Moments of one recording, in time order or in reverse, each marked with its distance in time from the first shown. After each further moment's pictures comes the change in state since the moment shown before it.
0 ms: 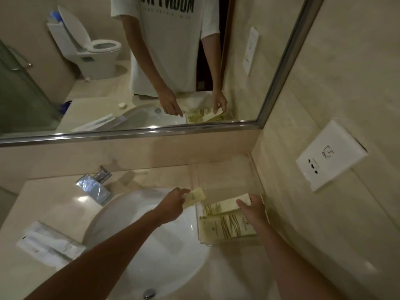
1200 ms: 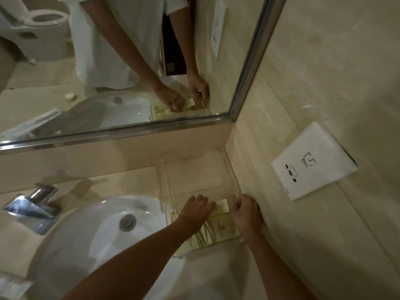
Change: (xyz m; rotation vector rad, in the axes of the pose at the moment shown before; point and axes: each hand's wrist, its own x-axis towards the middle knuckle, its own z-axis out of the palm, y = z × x) left_hand 0.067 0.089 0.109 0.617 -0.158 0.468; right_hand 0.015 0.008 -0.034 -0.442 0.253 -0.026
